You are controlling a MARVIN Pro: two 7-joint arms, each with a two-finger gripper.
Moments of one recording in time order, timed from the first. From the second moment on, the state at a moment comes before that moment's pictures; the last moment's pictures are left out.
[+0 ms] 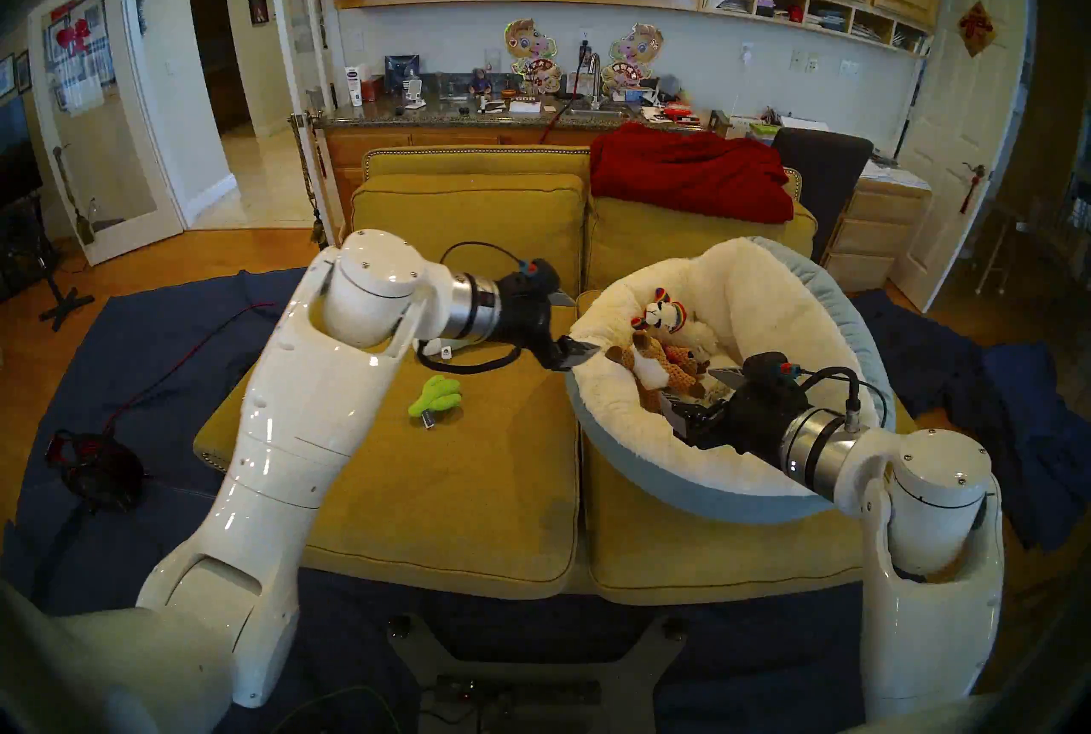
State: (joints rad) left arm 1.15 -1.27 -1.35 -1.69 0.24 0.57 -1.13; right arm -1.97 -1.49 1.87 -2.34 -0.13 0.69 0.79
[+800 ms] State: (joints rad) left arm 1.23 -1.16 -1.43 -1.61 0.41 0.81 -1.03; right arm -1.97 -1.49 1.87 -2.34 -0.13 0.69 0.79
